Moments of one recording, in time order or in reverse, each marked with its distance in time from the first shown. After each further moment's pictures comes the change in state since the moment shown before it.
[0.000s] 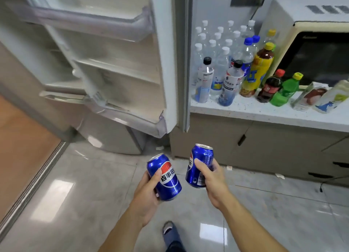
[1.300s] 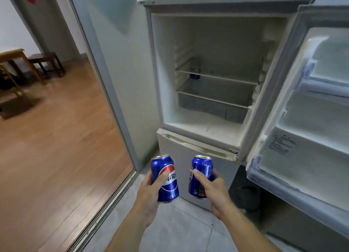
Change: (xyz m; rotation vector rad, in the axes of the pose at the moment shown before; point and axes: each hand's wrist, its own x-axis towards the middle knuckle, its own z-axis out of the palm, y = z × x) left_hand 0.087 0.370 -0.471 0.019 0.137 0.355; right_hand 0.144 0.075 0.610 -0.204 -0.172 -0.057
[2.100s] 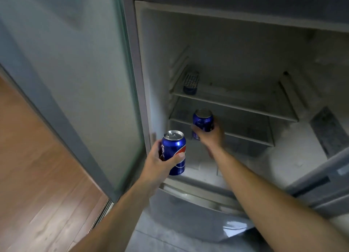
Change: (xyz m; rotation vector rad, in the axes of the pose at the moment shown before) left_hand 0.372 0.140 0.020 0.281 -0.226 0.145; right_hand 0.394 -0.174 0.102 -0.376 0.392 -0.398
